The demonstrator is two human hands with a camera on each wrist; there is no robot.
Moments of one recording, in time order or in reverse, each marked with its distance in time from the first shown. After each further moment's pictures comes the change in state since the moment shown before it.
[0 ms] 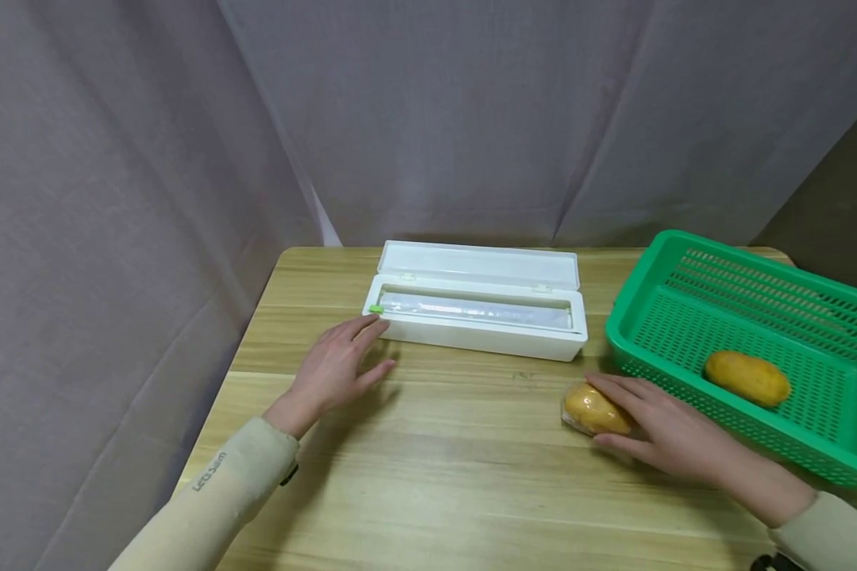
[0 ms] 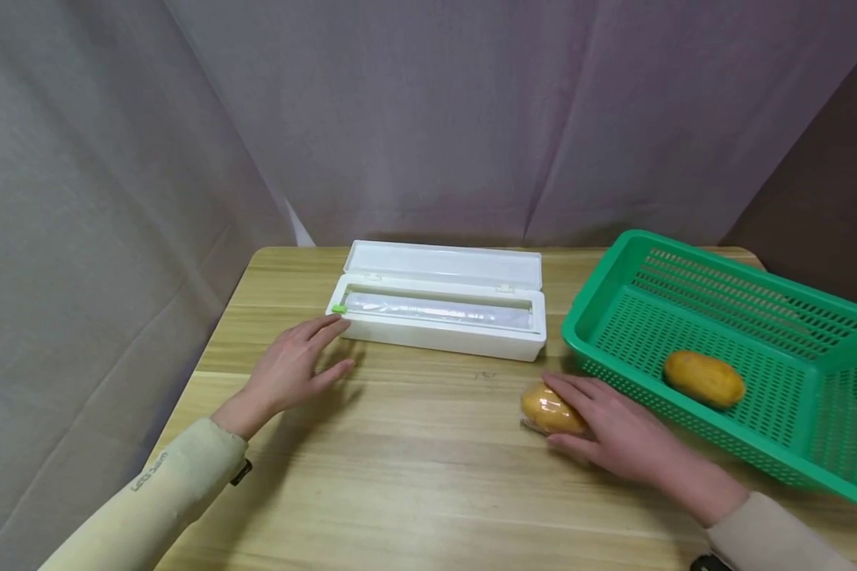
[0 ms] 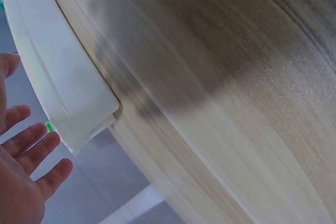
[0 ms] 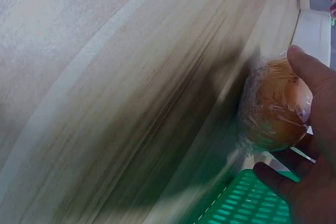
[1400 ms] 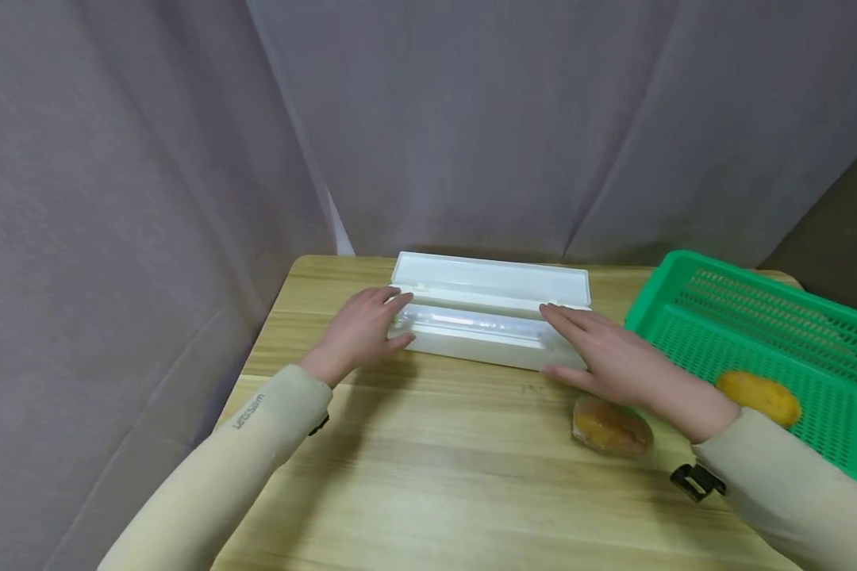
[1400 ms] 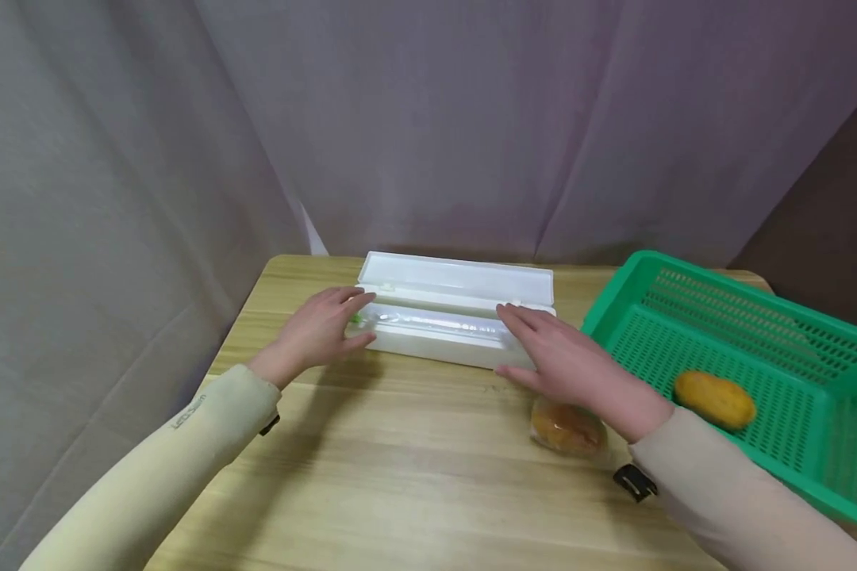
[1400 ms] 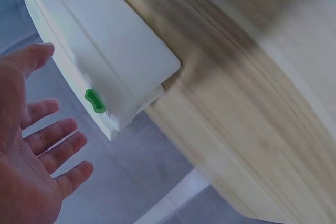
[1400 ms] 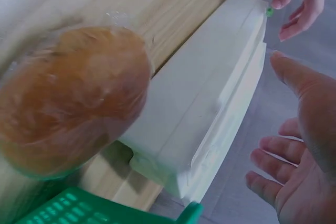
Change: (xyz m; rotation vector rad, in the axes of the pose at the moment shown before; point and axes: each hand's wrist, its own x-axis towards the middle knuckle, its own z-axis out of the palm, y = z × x) left_hand 0.064 -0.001 -0.032 0.105 -0.159 -0.018; right_hand 0.116 -0.042 -0.051 -0.084 -0.080 -0.096
